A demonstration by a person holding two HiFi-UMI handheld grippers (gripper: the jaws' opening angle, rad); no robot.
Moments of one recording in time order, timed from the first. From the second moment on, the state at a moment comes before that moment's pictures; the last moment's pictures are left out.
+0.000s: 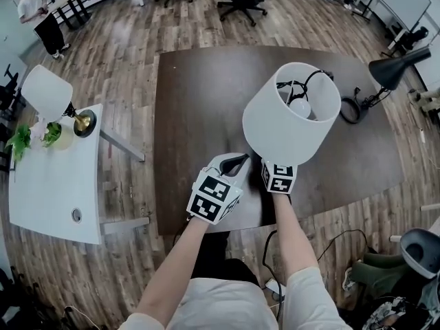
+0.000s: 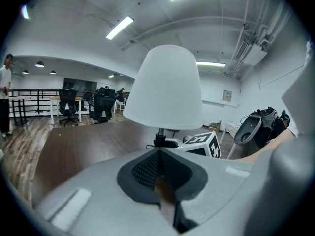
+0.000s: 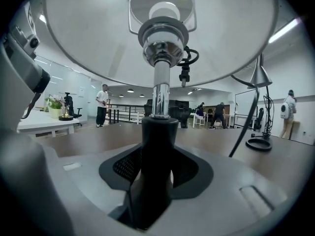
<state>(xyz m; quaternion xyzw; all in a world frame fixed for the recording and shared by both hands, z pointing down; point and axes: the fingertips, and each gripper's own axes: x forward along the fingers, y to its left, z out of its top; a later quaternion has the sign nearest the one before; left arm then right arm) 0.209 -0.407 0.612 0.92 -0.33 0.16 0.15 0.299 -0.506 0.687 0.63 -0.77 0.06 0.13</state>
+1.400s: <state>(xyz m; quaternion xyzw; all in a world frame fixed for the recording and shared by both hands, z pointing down) 0.145 -0.205 0.509 0.90 -0.37 0.18 0.12 0.273 -0.209 0.539 0.64 -0.75 0.15 0.06</state>
